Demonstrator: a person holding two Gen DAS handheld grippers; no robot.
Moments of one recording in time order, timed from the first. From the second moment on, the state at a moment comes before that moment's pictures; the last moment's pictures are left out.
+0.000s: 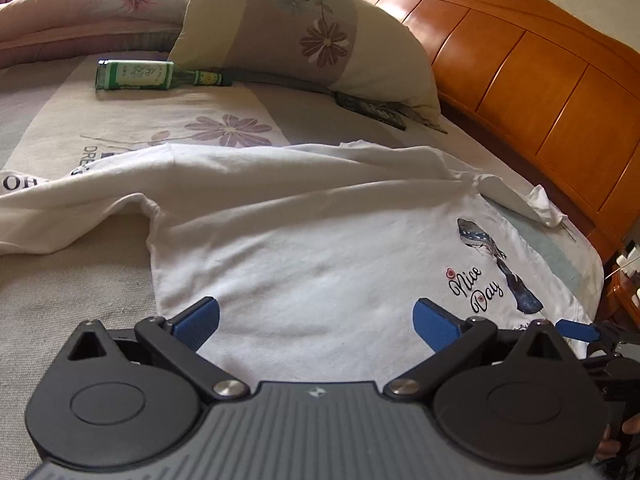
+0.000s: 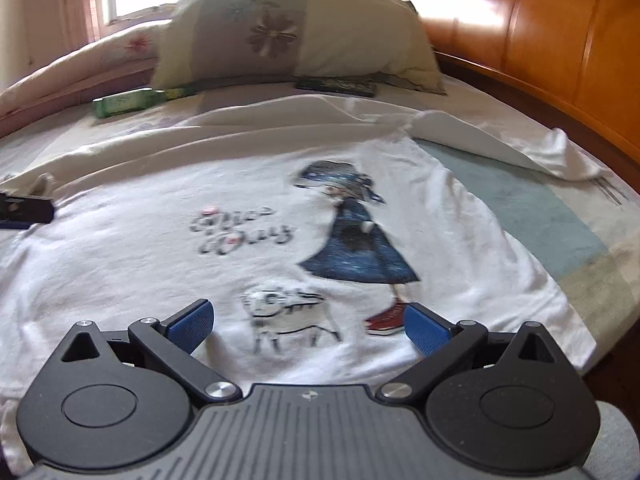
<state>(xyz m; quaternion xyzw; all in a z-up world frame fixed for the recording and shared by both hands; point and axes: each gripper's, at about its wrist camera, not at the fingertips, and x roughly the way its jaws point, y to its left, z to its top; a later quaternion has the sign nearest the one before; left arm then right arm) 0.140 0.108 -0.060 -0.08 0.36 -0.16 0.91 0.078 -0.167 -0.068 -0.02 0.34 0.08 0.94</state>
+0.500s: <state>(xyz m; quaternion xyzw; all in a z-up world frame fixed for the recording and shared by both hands) 0.149 0.102 -0.058 -0.08 0.37 -0.15 0.92 0.015 -0.056 -0.053 -0.14 0.33 0.29 0.89</state>
